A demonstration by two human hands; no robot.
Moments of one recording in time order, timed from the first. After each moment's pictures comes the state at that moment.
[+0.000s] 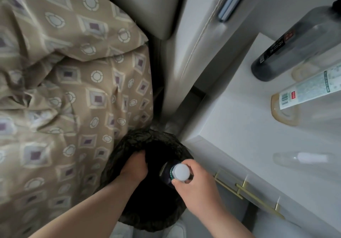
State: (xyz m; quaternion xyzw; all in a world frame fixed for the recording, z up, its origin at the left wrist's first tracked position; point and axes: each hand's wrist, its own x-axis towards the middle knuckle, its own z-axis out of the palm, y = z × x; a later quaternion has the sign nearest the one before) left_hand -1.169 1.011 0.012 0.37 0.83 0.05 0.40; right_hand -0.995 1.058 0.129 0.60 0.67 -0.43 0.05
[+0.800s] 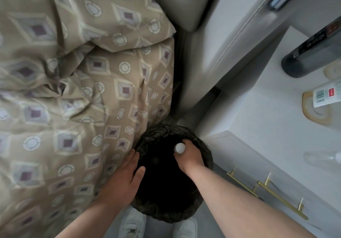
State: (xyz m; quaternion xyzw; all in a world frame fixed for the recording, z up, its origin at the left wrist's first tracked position) left_hand -1.205 0.915 0.060 0.38 0.81 0.15 0.42; right_hand -1.073 1.079 0.040 0.63 0.62 -0.45 0.13
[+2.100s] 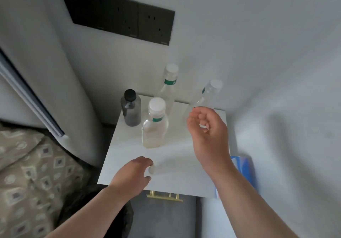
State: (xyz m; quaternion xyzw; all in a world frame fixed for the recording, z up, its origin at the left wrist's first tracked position) left_hand -1.011 1.150 0.302 0.67 0.64 0.03 0.37; right_hand -0.840 1.200 0.429 0.62 0.52 -0.37 -0.45
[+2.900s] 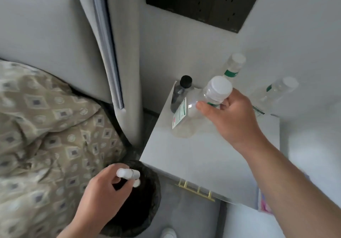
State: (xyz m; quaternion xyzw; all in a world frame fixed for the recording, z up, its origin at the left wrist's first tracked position) left_hand -1.101 1.034 0.340 0.41 0.80 0.30 0.33; right_hand -0.900 1.232 0.425 0.50 0.67 -0.42 -0.35
